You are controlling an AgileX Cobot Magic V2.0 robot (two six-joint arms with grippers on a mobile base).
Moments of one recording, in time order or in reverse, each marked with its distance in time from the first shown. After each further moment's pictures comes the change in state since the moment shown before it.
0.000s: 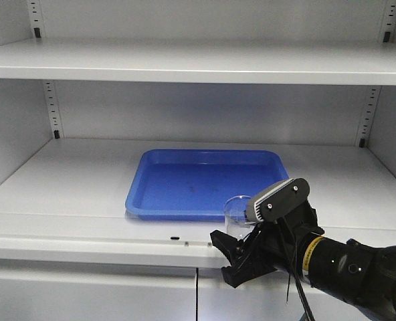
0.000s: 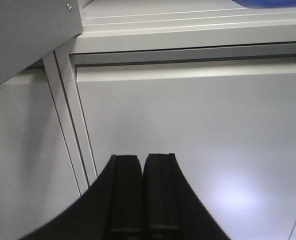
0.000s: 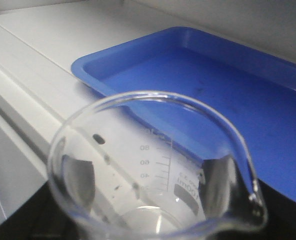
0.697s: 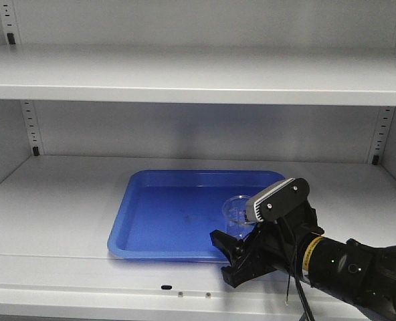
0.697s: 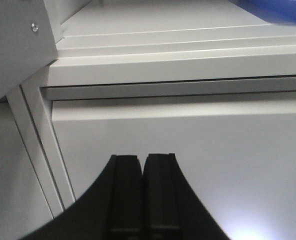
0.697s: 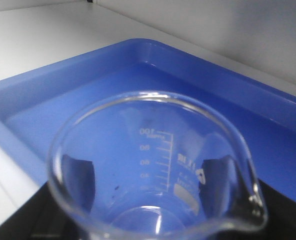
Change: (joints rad) left arm 0.000 0.000 0.000 0.000 0.000 0.000; right arm 0.000 0.000 0.000 0.000 0.000 0.000
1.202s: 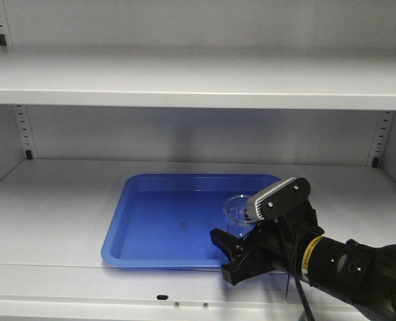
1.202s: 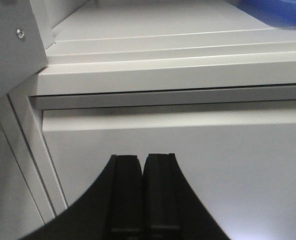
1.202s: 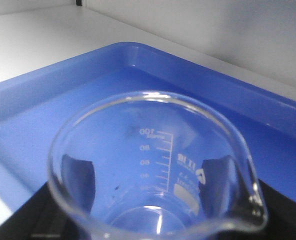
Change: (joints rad) left arm 0.000 0.000 0.000 0.000 0.000 0.000; right arm 0.000 0.021 -0.008 0.047 -0.009 0.000
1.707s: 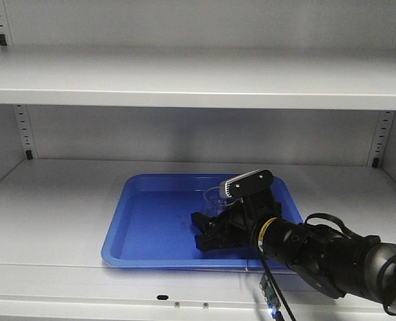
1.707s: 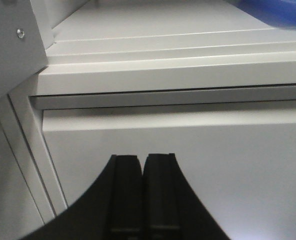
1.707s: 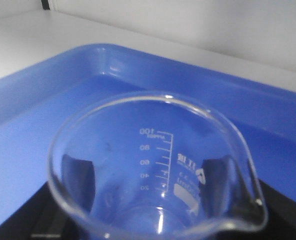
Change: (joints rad) left arm 0.000 0.000 0.000 0.000 0.000 0.000; right arm 0.000 0.305 -0.282 0.093 -0.007 0.000
